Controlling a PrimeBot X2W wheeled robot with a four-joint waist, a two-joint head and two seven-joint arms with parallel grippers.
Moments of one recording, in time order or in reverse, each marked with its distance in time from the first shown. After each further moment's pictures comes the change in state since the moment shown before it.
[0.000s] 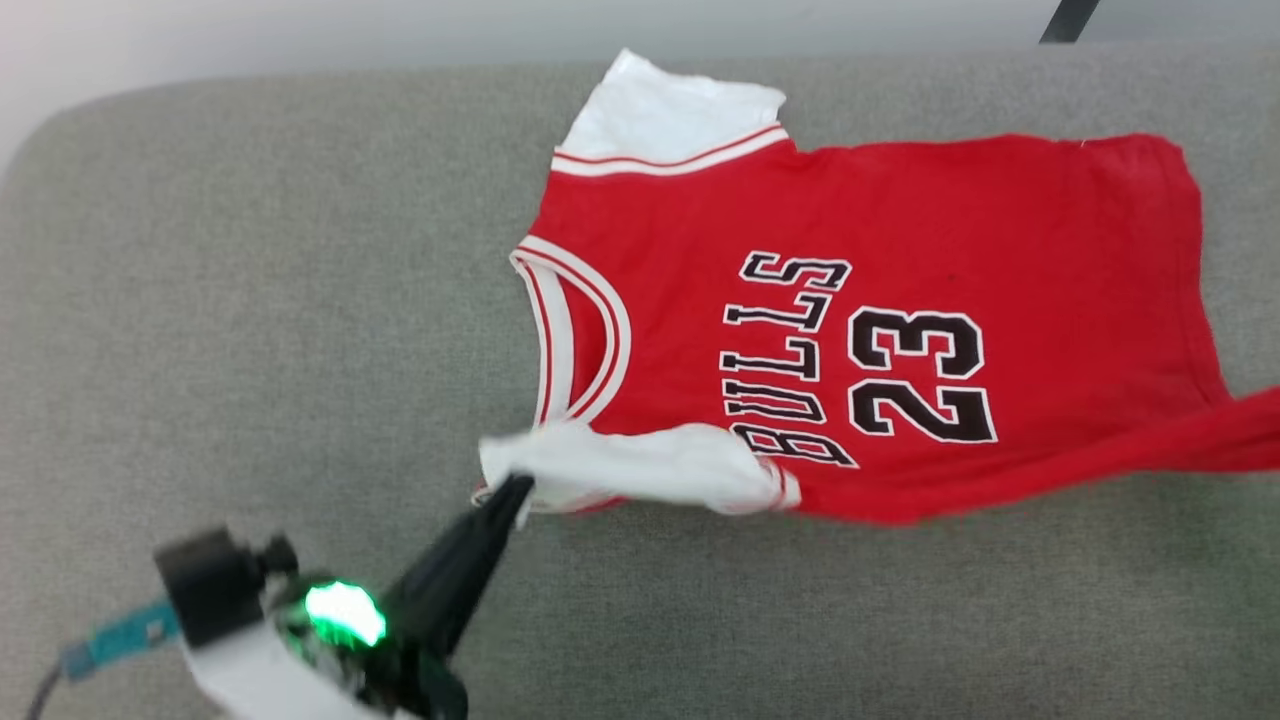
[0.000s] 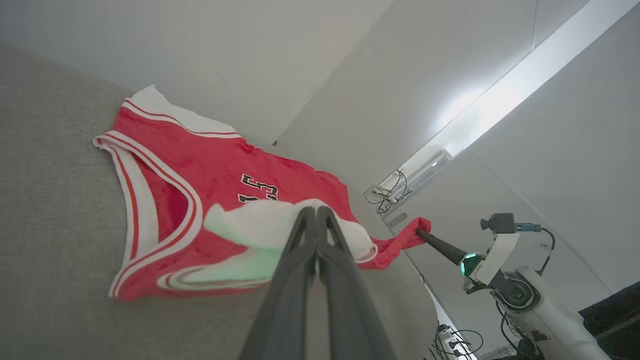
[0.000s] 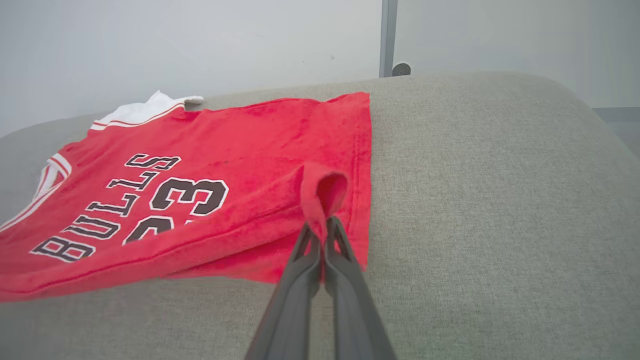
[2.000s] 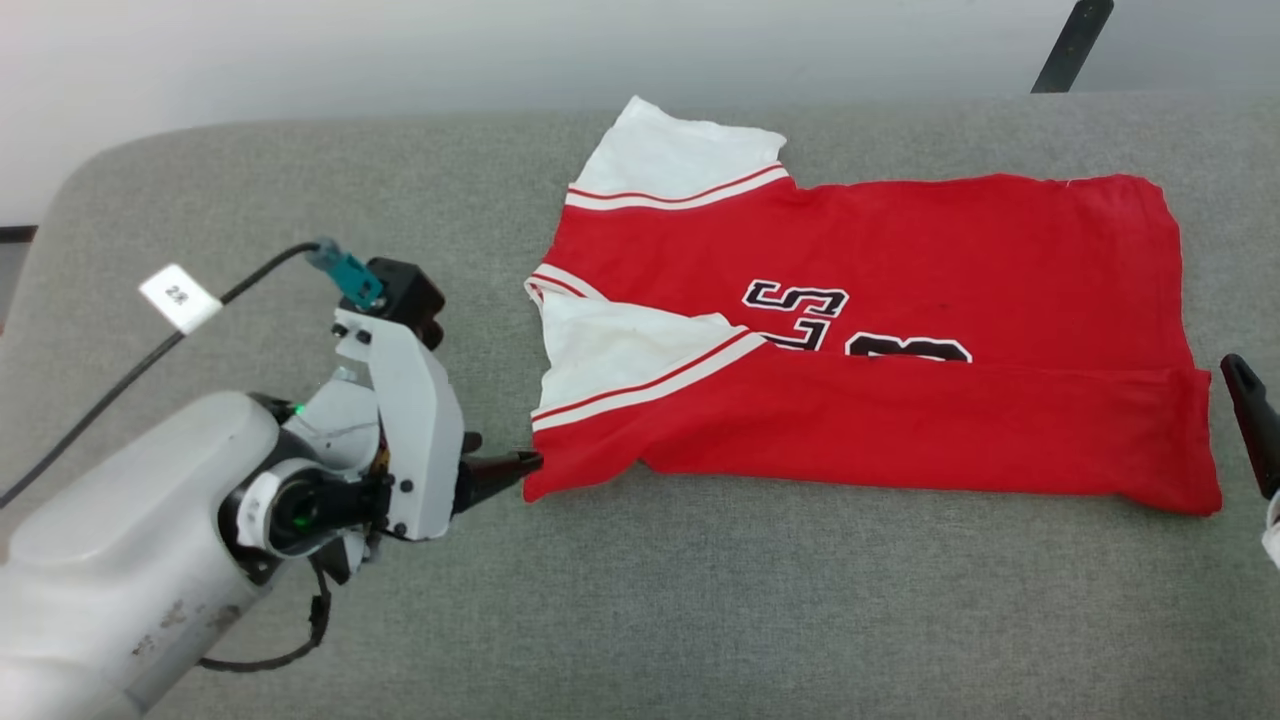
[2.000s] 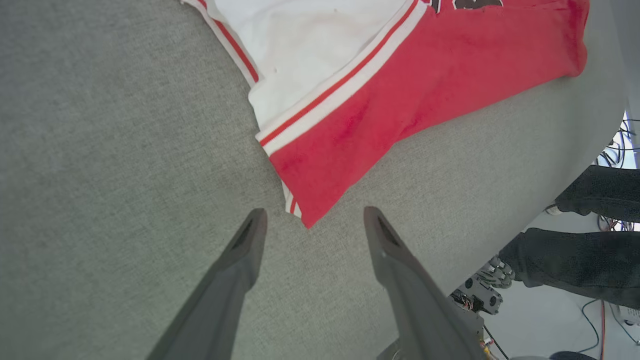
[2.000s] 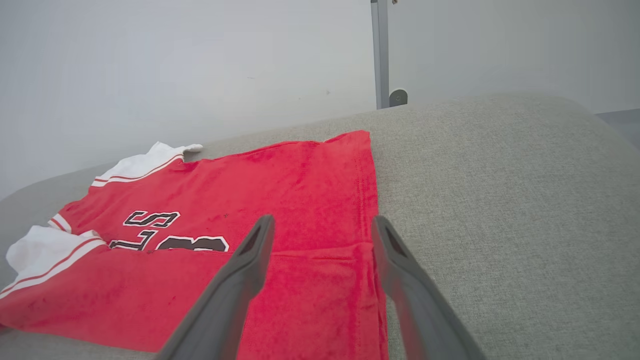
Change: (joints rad) left arm -0.823 0.108 -0.516 0.514 -0.223 0.202 0.866; right arm -0.252 0.044 0.099 0.309 -0.004 0.000 -0.081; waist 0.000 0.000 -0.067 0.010
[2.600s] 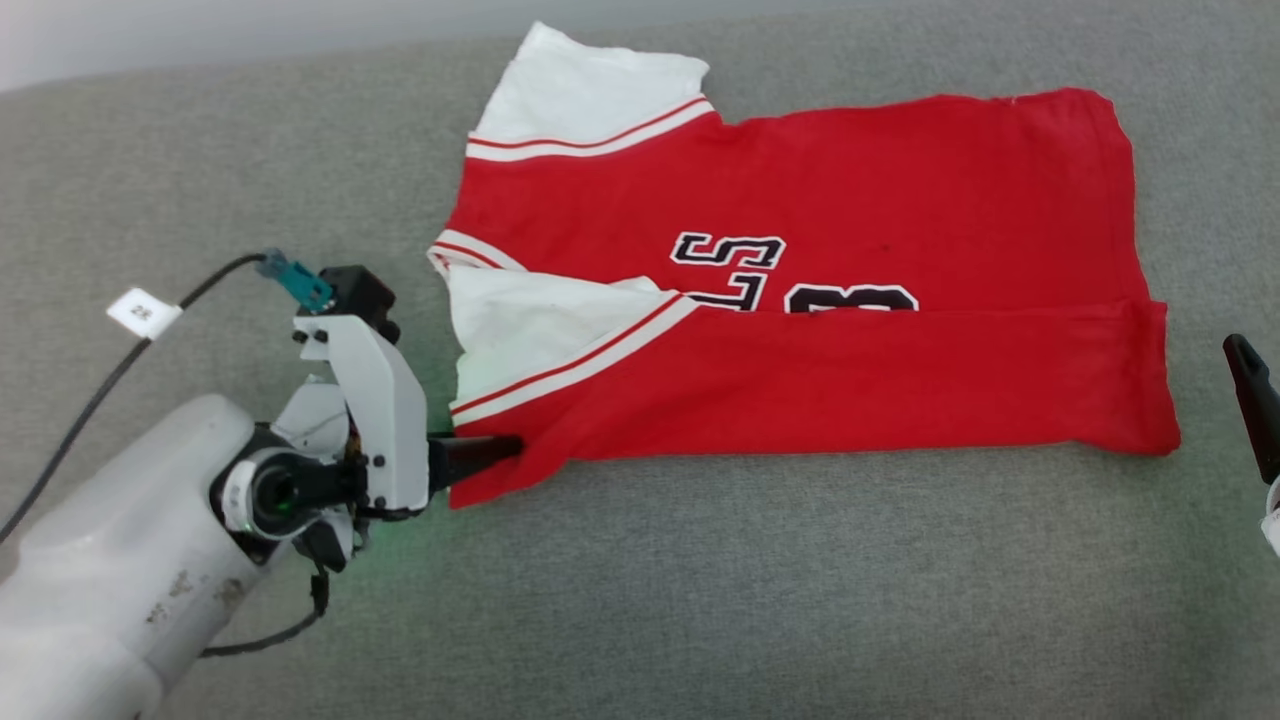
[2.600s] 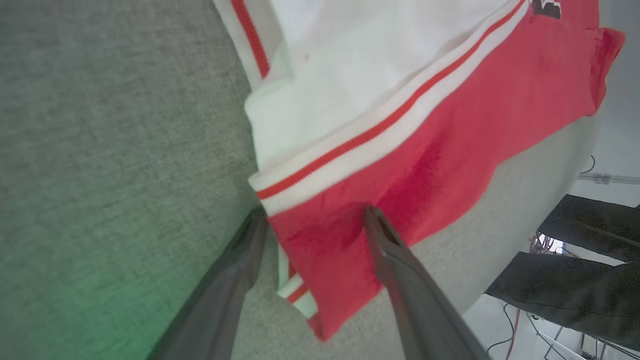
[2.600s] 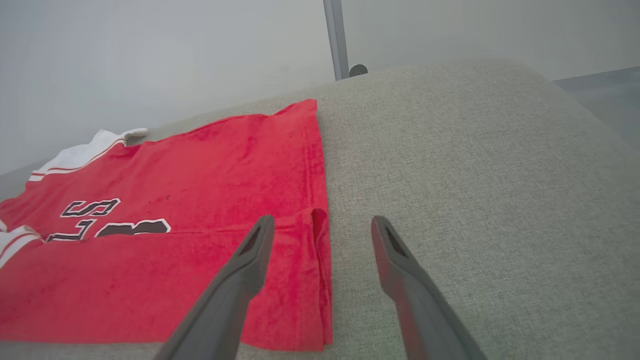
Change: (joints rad) left arm 0.038 -0.083 0.043 0.234 -0.099 -0.041 -0.036; right arm -0.010 0.038 -0.032 -0.039 -0.024 0.000 0.010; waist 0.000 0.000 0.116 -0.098
